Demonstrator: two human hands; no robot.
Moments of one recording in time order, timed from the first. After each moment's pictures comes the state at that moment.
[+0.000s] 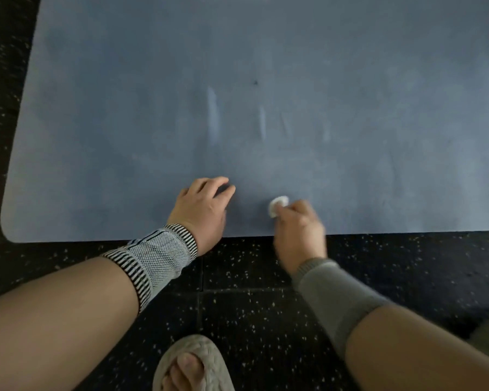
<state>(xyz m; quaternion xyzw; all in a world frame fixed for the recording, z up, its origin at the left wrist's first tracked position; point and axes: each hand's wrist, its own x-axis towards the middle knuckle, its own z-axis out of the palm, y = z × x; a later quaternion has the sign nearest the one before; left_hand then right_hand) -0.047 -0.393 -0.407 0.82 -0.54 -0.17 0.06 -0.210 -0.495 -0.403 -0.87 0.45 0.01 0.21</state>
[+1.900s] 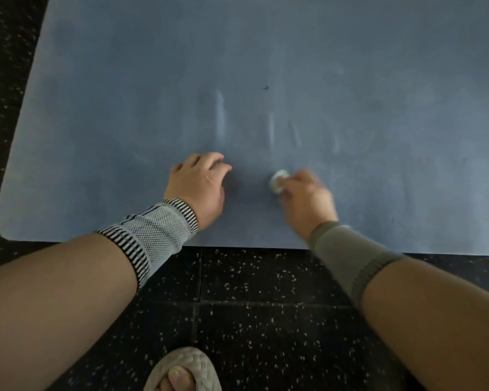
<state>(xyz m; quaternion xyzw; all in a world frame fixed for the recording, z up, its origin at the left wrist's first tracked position) -0.013 -0.428 -0.402 0.86 -0.48 -0.14 0.06 -0.172 -0.565 -0.417 -0.94 0.33 0.03 0.12</state>
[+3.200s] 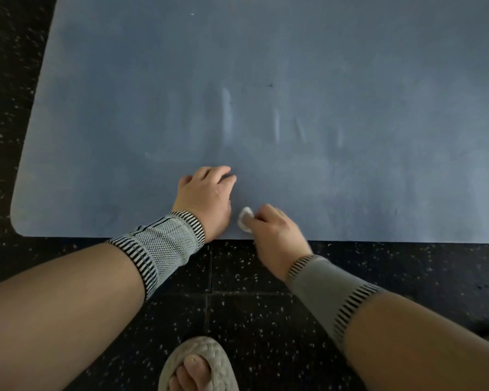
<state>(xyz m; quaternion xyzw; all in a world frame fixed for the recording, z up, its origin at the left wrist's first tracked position) -0.027 -0.404 -0.404 0.85 -0.49 -0.16 0.03 -0.185 -0.480 -0.405 -0.94 0.25 0.04 0.24</state>
